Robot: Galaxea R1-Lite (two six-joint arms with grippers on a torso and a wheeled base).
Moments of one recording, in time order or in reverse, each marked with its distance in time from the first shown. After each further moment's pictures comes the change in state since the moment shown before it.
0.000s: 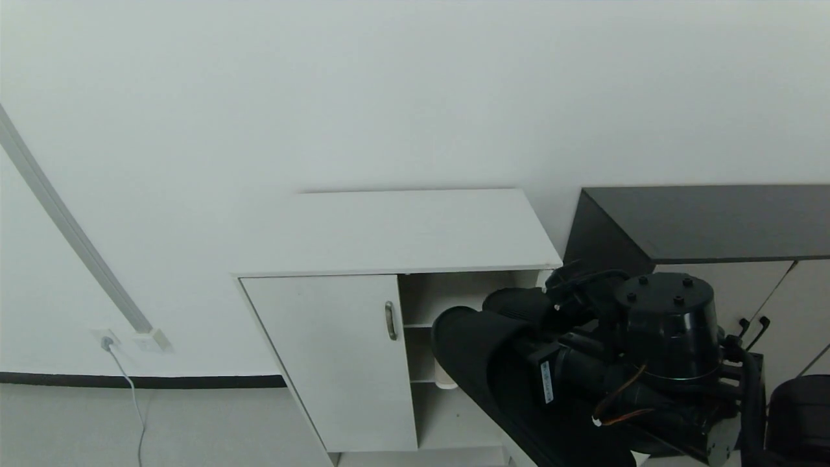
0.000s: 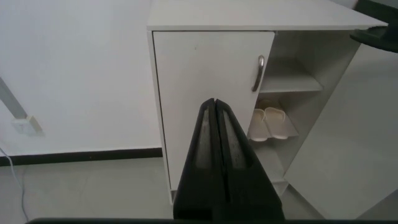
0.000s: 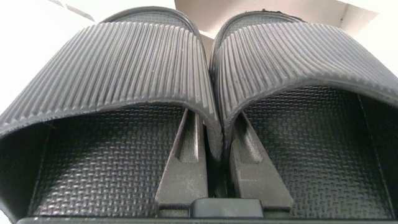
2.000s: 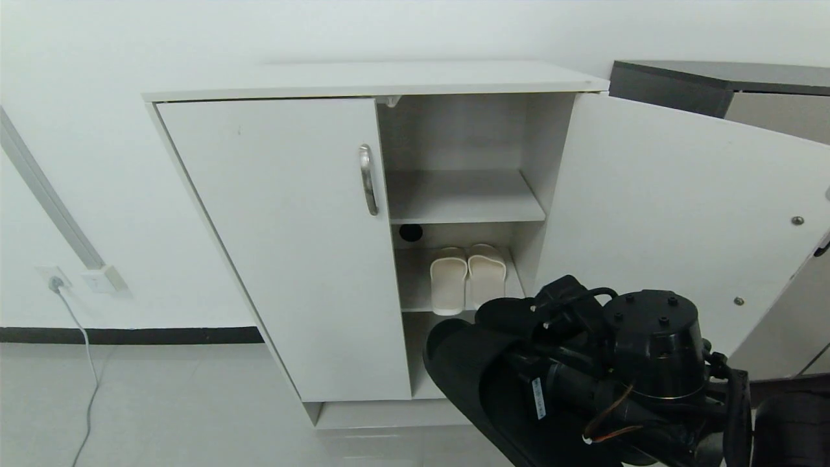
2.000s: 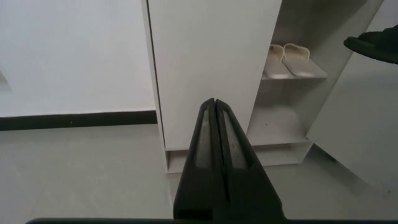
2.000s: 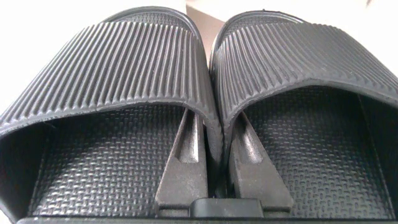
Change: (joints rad) left arm 0.000 0.000 0.000 -0.001 -0.001 0.000; right arm 0.024 0.037 0.035 -0.064 -0.002 -0.015
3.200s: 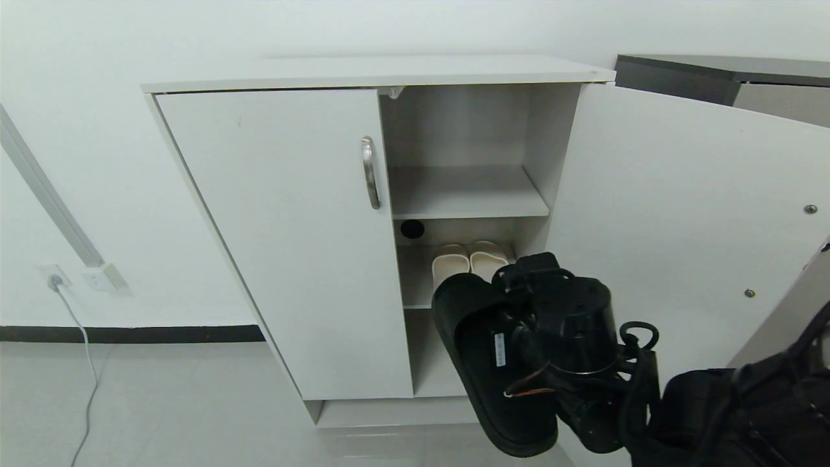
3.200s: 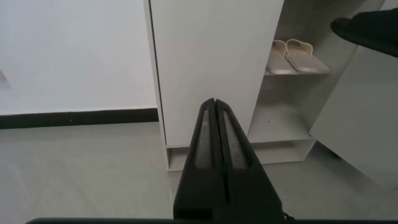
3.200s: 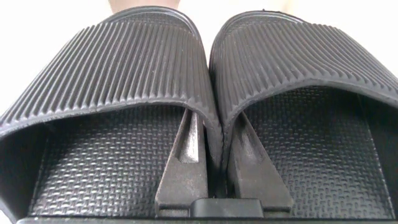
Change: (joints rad) left arm 0.000 0.000 0.000 0.000 0.000 0.001; right arm 0.050 0.182 -0.210 -0.036 -0.410 0.051
